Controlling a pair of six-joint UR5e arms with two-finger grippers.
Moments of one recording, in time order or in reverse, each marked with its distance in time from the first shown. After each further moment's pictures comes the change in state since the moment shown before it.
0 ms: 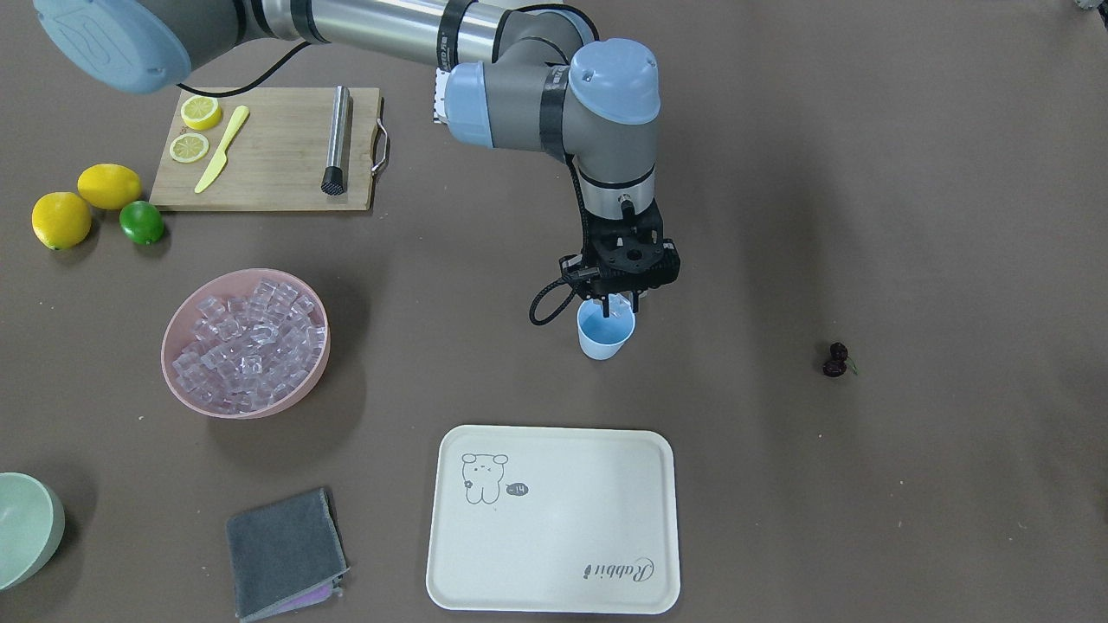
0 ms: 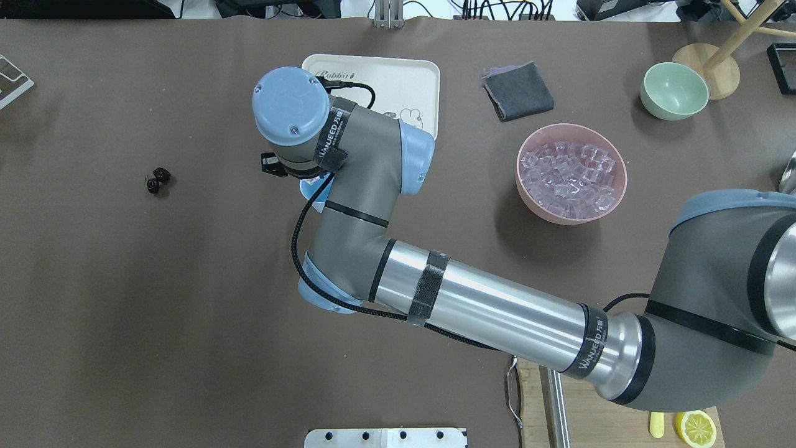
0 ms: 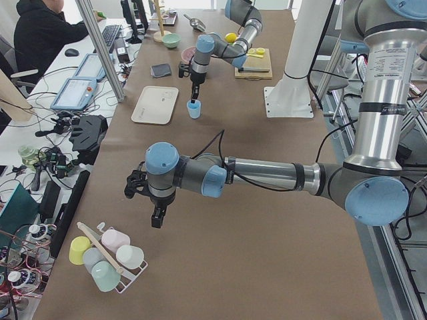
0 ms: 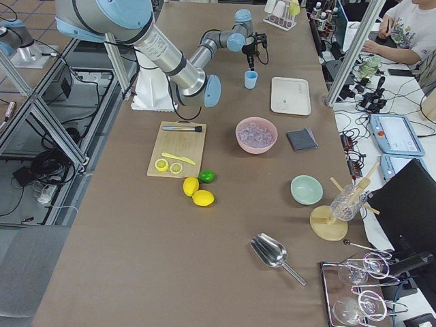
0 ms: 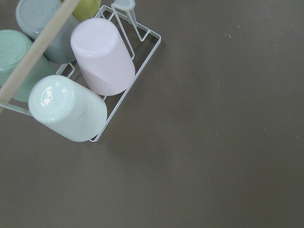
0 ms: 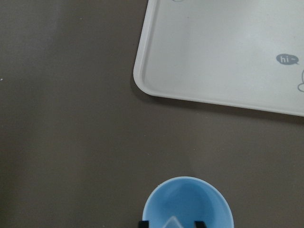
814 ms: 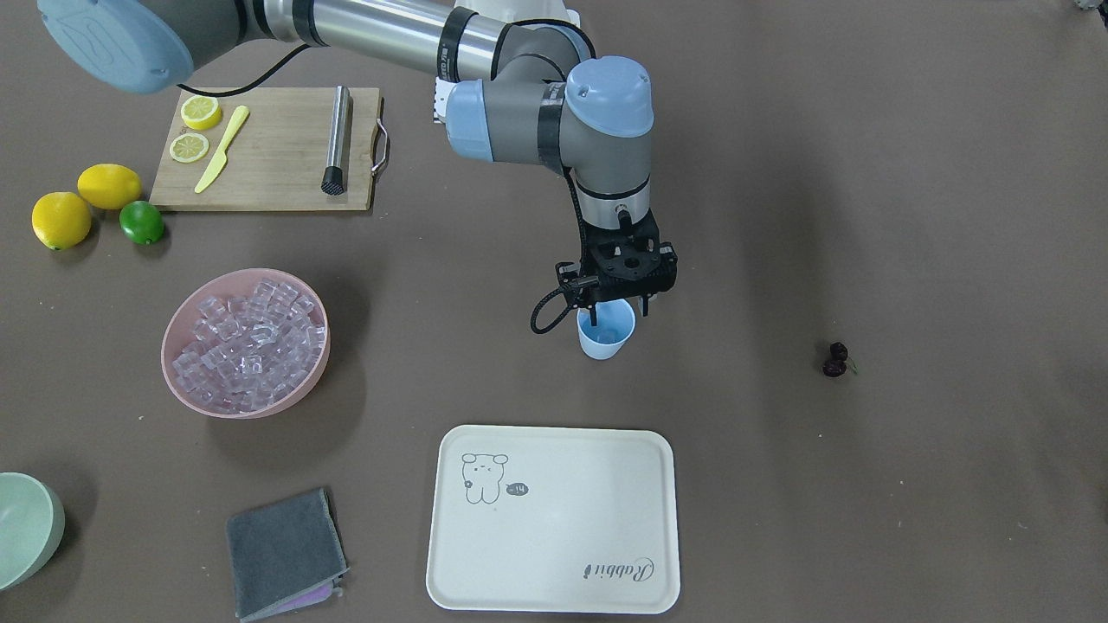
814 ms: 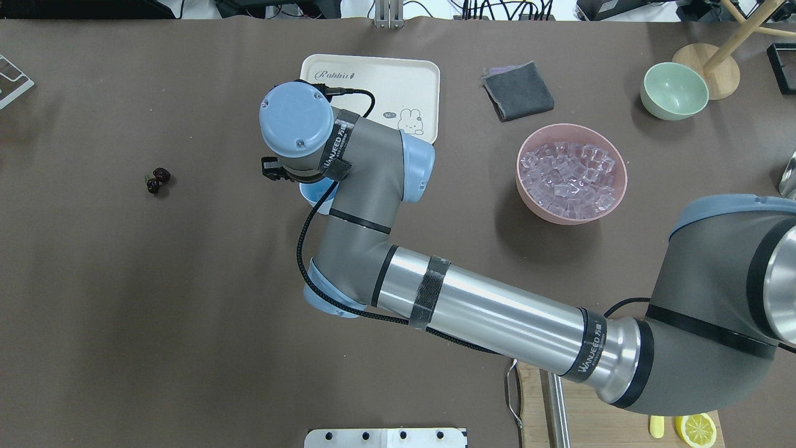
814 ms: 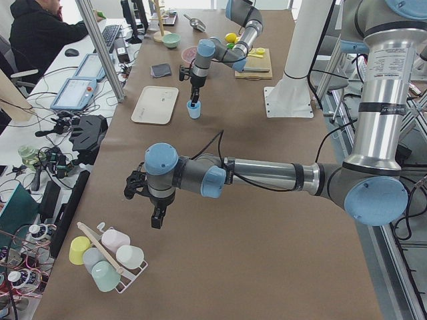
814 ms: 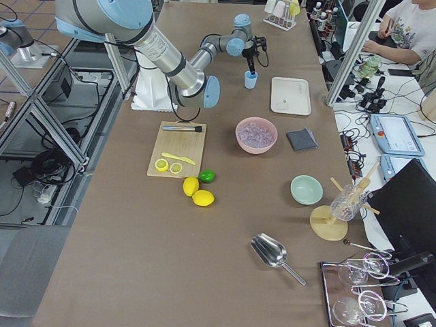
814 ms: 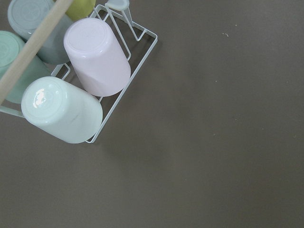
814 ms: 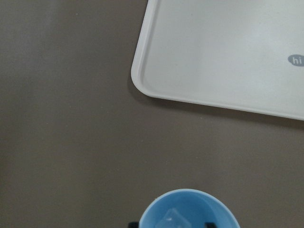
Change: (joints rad) left arm 0.001 -0.003 0.007 0.000 0.000 0.000; right arm -0.004 -0.011 0.005 0.010 -0.018 -0.022
